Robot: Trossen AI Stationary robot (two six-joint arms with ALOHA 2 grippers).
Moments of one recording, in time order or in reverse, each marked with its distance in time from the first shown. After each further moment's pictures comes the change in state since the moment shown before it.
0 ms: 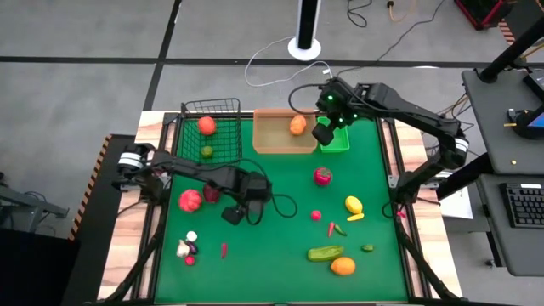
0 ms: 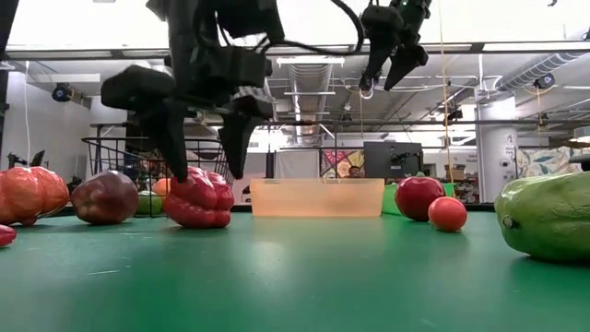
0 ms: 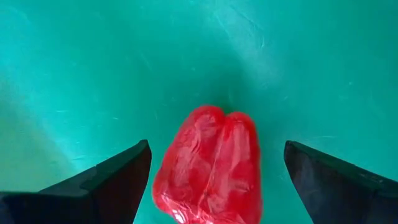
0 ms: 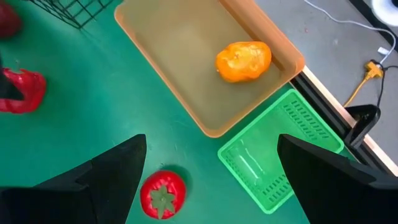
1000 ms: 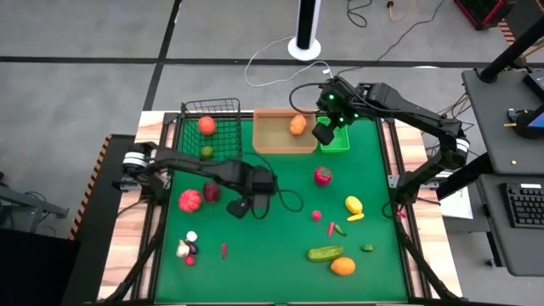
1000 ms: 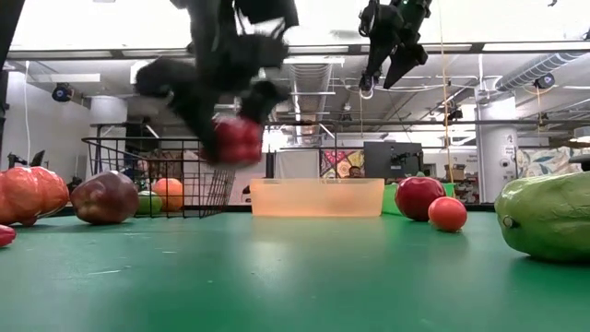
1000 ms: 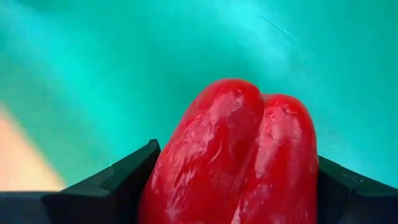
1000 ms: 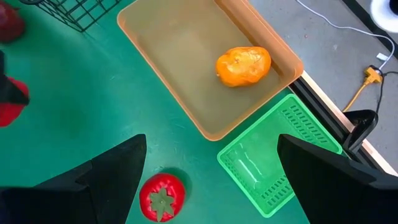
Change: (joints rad) left arm 0.047 0.015 0.135 -0.056 -0.065 0.090; right arm 0.000 -0.003 0.000 0.008 0.001 -0.012
